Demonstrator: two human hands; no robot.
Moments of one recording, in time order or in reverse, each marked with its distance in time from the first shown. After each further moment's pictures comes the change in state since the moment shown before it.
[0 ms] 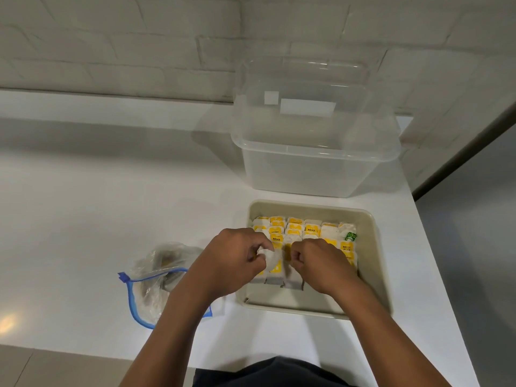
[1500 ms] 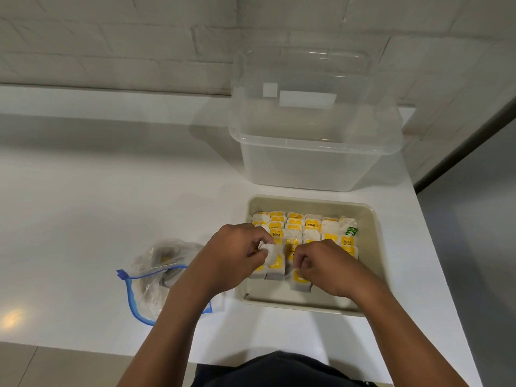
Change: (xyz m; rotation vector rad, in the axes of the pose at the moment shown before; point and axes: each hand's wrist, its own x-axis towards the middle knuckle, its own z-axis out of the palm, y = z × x) left_hand 0.004 -0.007 0.005 0.003 -0.028 0.014; right_hand -0.015 0.005 -0.019 0.183 -0.217 -0.020
